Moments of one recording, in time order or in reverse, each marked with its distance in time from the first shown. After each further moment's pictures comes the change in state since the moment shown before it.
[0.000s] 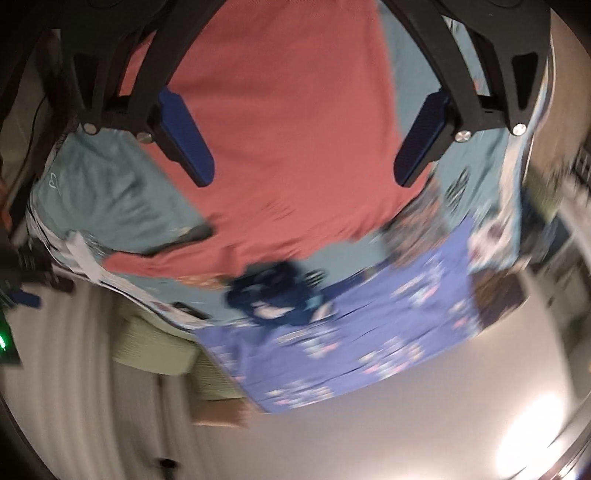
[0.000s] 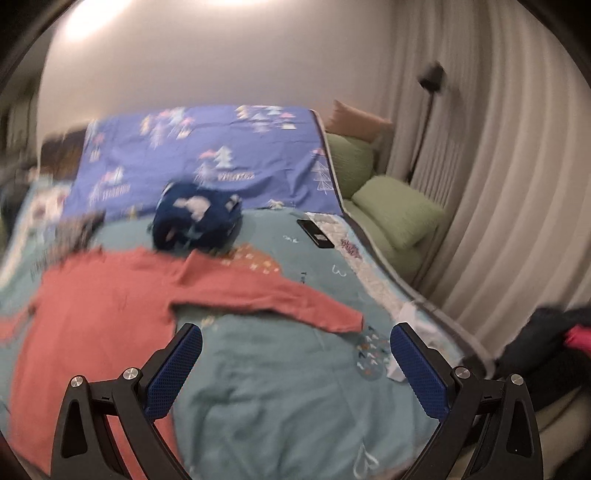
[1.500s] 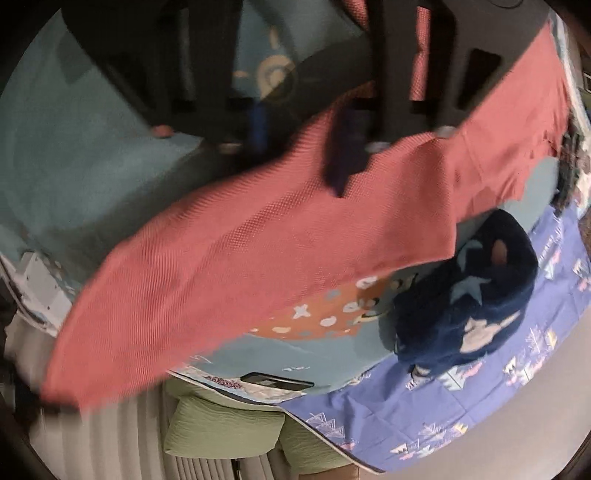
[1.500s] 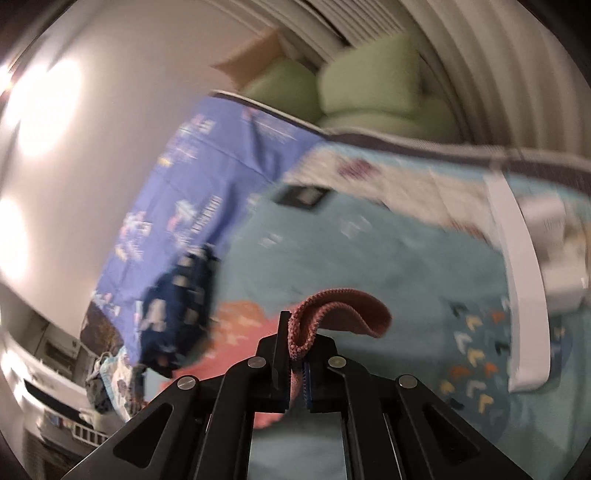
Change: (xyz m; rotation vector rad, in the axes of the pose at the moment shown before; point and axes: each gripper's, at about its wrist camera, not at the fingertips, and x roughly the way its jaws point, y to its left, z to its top) left arm 0.305 -0.199 0.057 0.200 0.178 -0.179; right arm 0.243 -0.161 0.019 0.722 0.116 0.383
